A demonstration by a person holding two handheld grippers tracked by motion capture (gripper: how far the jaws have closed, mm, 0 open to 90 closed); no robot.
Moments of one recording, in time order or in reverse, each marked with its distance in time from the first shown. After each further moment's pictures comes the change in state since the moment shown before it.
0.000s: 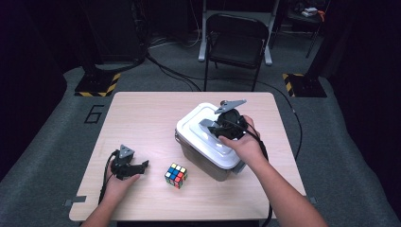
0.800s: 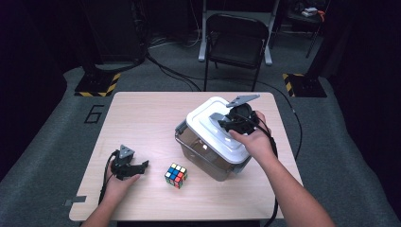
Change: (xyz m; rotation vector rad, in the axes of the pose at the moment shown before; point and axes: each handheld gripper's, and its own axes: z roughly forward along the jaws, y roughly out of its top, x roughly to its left) left arm 0.000 0.000 0.000 -0.005 0.003 0.004; right arm -0.024 -0.003 -0.020 -0.013 -0.052 0.052
